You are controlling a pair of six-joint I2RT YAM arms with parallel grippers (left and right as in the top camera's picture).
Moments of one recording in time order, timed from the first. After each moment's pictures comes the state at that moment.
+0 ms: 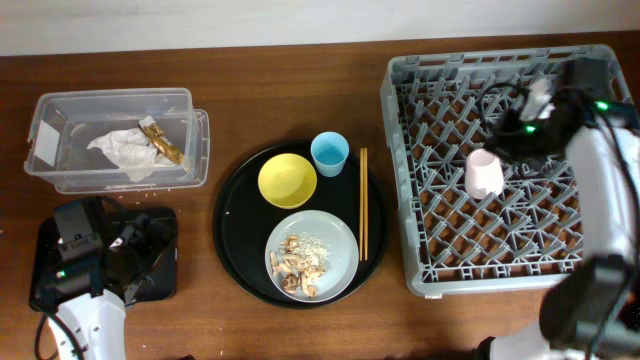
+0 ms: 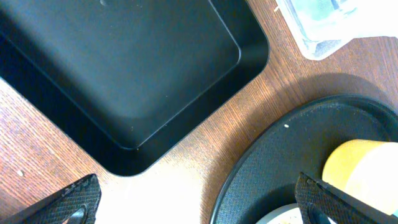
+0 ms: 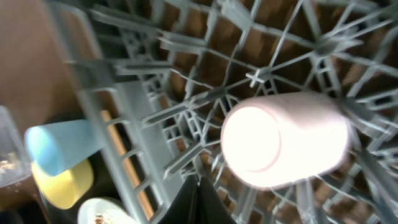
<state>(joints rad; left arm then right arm) 0.36 1.07 0.87 -1.01 0.08 -0.65 -0.25 1.75 1.51 -1.04 -0.38 0.26</state>
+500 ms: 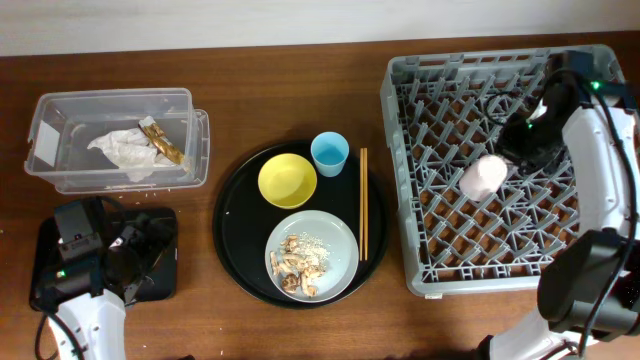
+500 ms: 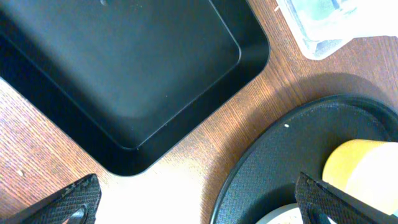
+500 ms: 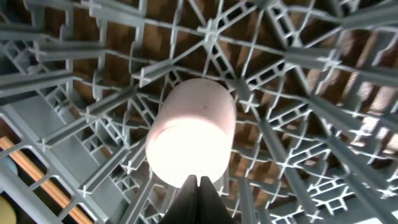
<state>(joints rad) 0.36 1.07 0.87 -1.01 0.08 -0.65 -0.24 1.82 1.65 -1.23 -0.07 0.32</state>
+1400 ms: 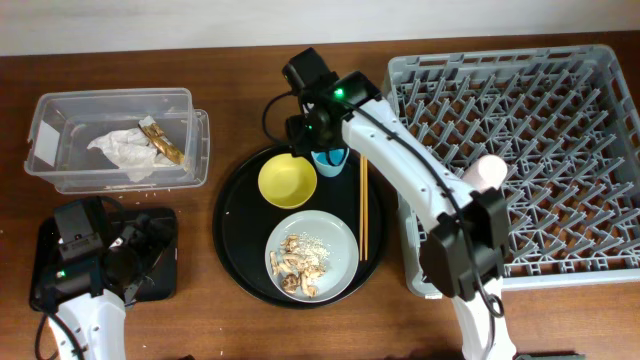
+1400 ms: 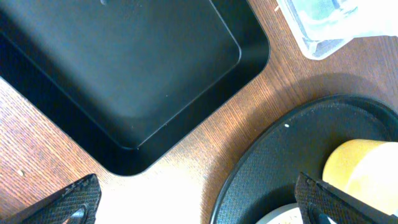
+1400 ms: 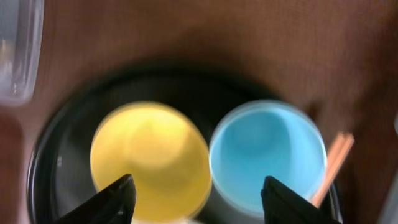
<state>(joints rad) 0.36 1.07 0.87 -1.01 0.08 -0.65 0.58 2.21 2.11 -1.09 -0.01 0.38</state>
